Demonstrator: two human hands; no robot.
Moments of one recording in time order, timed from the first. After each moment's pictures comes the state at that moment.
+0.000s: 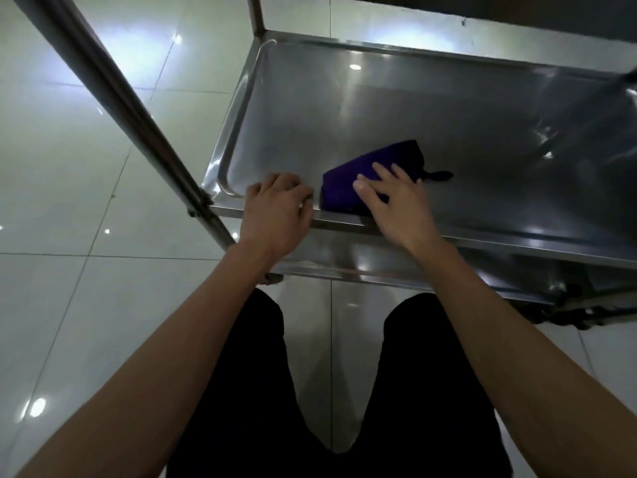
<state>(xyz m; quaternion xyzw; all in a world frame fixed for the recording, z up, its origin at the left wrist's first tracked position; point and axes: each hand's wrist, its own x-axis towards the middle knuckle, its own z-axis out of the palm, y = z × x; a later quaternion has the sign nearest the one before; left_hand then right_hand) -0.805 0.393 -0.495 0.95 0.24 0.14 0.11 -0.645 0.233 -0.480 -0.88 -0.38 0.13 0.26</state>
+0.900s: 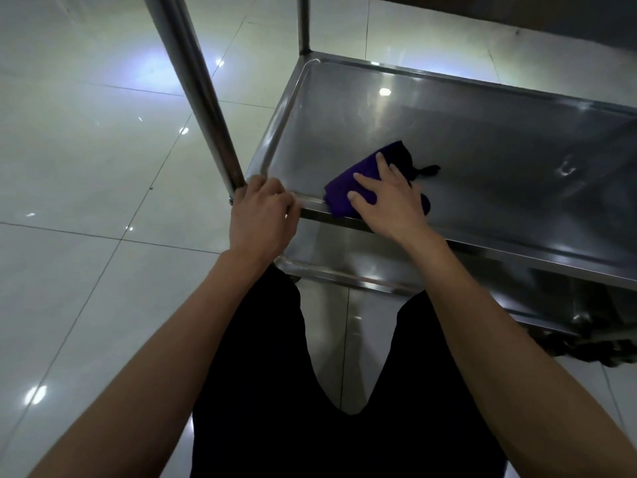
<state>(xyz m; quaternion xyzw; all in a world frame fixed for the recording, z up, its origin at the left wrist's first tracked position) -0.885 0.403 -0.489 0.92 0.33 0.19 0.05 -0.679 0.284 -0.494 -0.88 -0.46 0.08 0.13</state>
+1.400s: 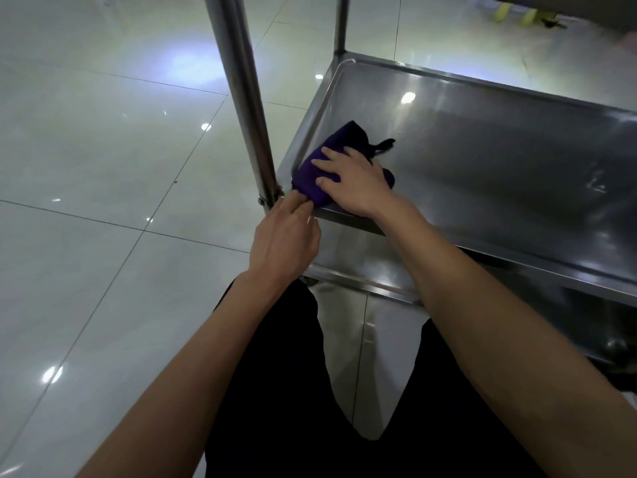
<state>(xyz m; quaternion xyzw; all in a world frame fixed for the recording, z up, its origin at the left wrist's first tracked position) -0.909 0.393 -0.498 0.91 0.33 0.23 0.12 -0.725 0.390 -0.485 -0.80 -0.57 0.12 0.13</state>
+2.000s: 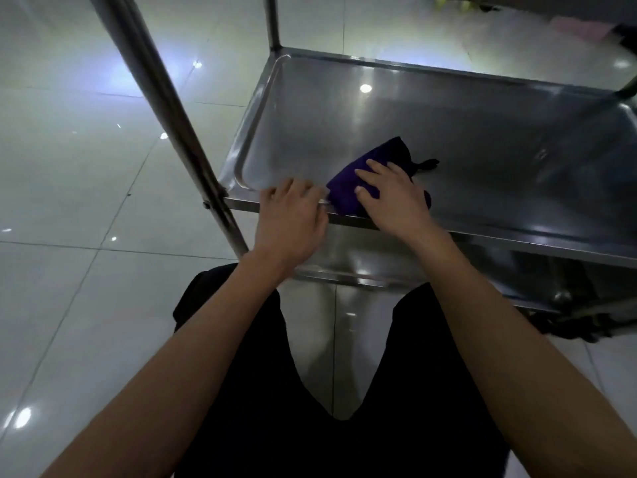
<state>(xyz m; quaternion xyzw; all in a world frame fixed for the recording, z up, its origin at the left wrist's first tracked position) -0.839 0.354 -0.492 0.94 0.26 0.18 0.07 -0.665 0.248 -0.488 -0.89 -0.43 0.07 0.17</state>
